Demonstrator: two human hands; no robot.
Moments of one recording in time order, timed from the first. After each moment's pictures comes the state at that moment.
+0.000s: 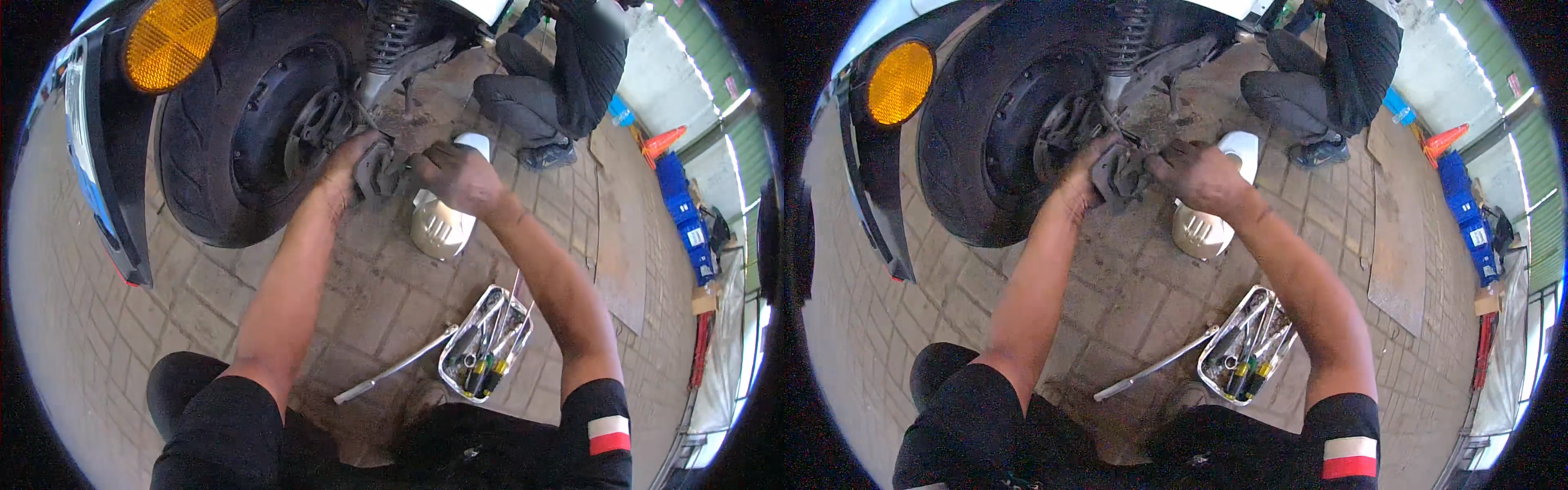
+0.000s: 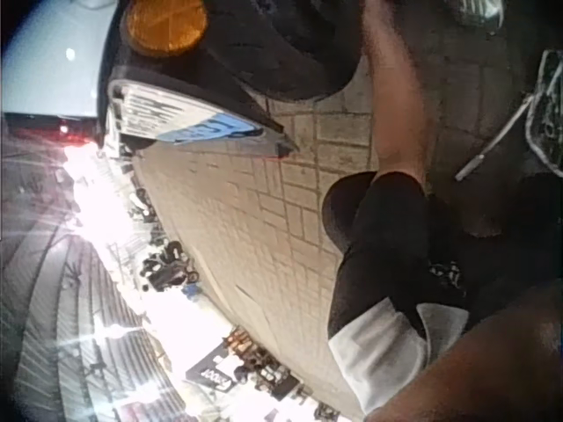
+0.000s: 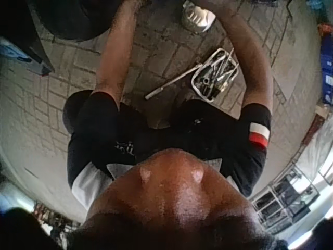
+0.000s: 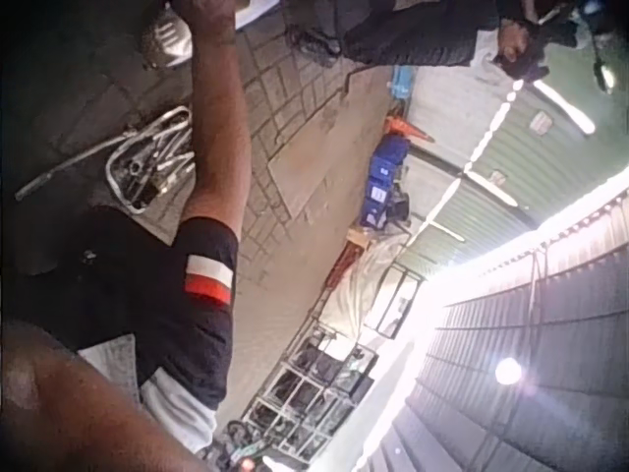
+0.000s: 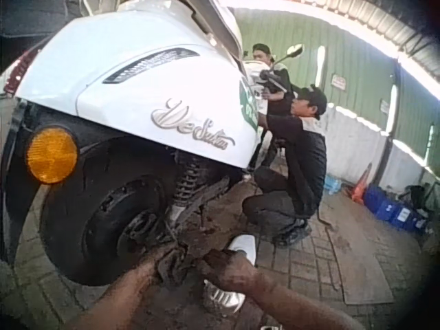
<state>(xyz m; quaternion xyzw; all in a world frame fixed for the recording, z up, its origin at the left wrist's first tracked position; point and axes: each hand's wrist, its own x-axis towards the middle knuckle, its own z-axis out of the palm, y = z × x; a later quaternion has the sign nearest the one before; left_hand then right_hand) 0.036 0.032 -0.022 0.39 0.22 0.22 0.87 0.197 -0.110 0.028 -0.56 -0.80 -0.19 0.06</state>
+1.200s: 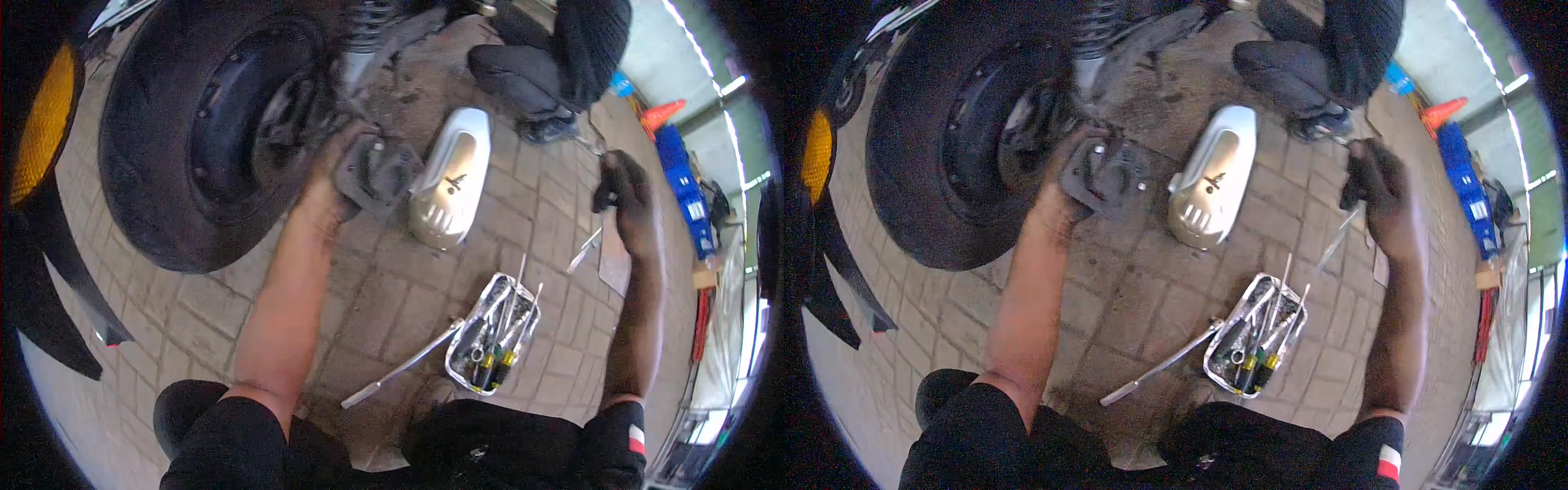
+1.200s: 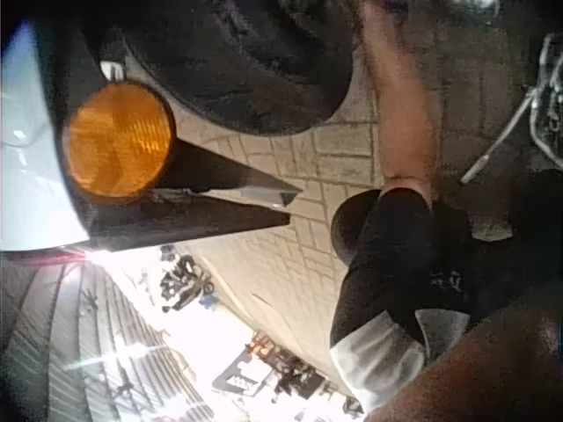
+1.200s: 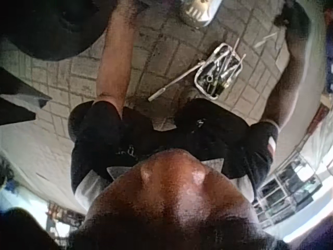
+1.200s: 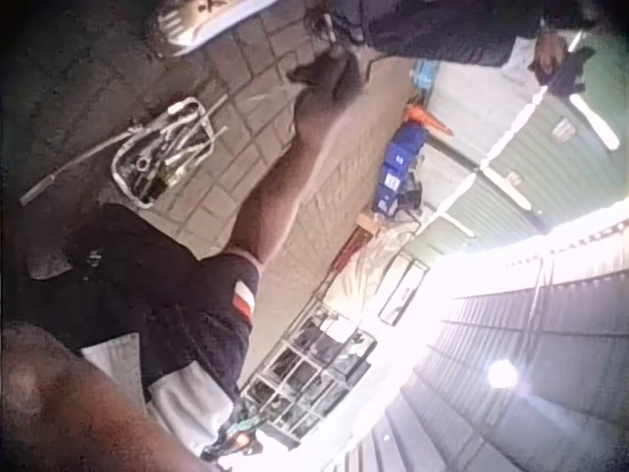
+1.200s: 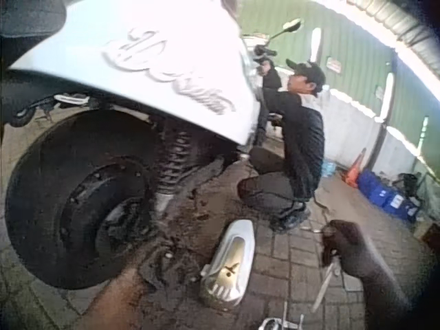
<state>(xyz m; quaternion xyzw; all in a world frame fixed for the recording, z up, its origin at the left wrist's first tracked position) 0.030 0.021 -0.015 0.28 0.21 0.26 0.90 0.241 -0.241 0.132 -0.81 -0.39 0.11 0.42</state>
